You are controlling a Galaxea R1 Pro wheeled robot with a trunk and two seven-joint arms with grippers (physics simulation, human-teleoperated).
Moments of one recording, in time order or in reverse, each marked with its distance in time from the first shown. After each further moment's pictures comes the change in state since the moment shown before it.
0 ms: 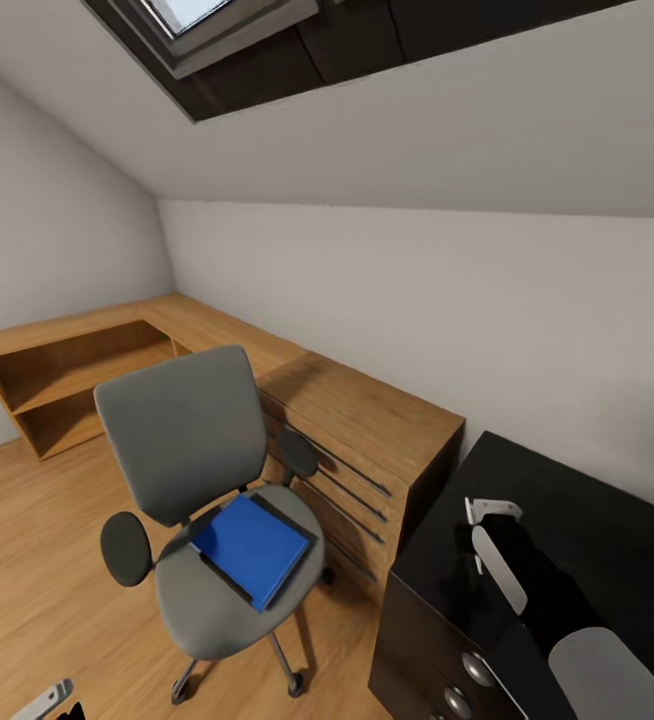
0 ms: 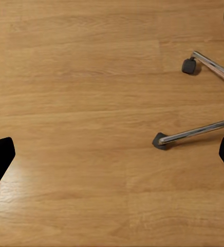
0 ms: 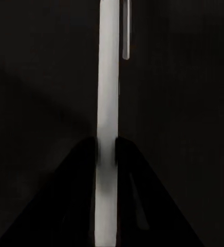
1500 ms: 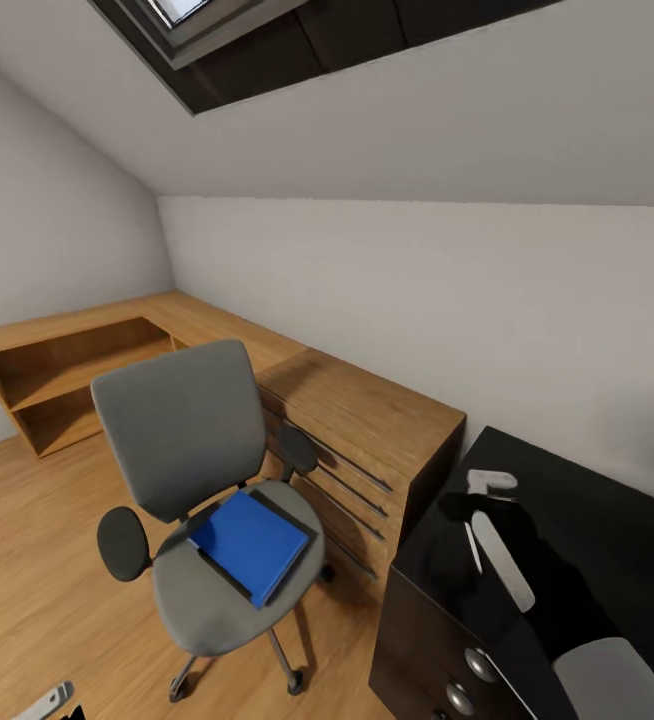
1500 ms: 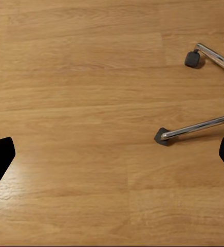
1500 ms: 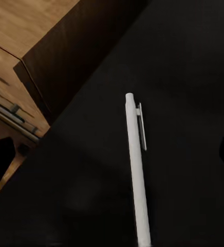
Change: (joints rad) left arm 0.000 -0.004 0.000 0.009 -0.003 0.000 0.003; right arm 0.034 0.001 -0.002 -0.242 -0.008 -0.024 0.005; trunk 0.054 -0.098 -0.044
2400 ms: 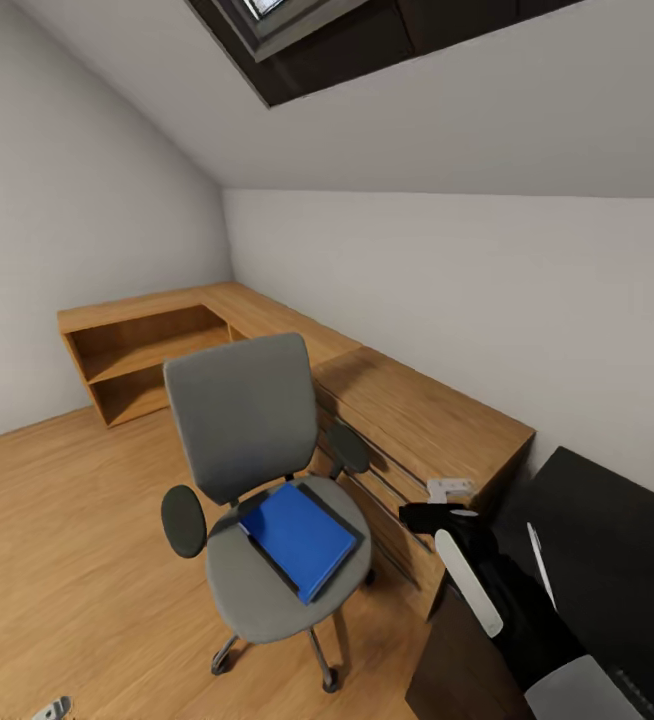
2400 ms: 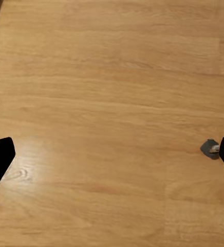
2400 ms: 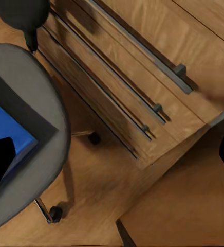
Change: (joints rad) left arm 0.000 0.004 0.002 0.075 0.001 -0.086 0.000; right arm 0.043 0.080 0.119 -0.056 0.008 -0.008 -0.005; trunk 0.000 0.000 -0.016
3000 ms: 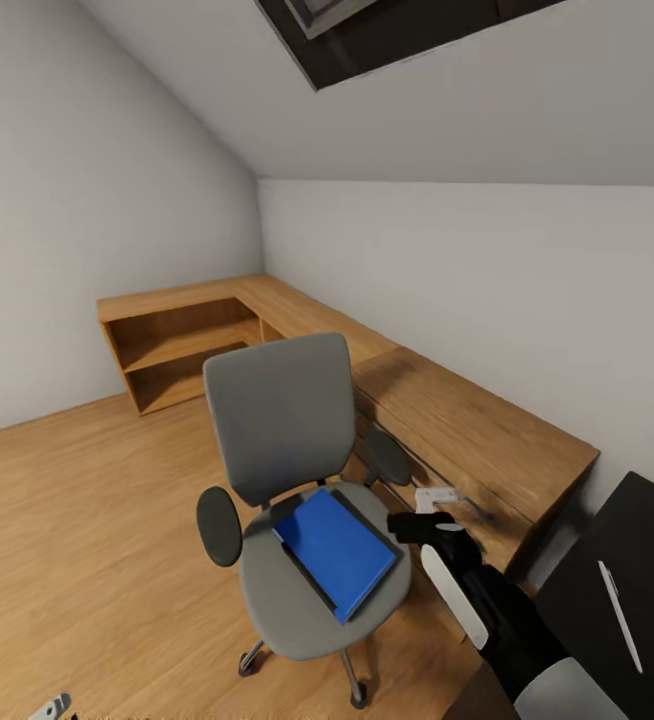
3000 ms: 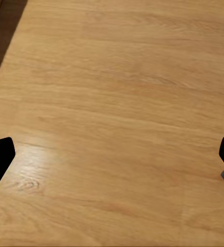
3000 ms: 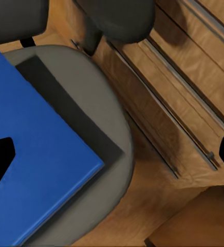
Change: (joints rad) left arm -0.001 -0.002 -0.003 -0.003 0.000 -0.024 -0.002; right arm 0.001 0.017 0.068 0.092 0.001 -0.114 0.008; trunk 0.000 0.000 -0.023
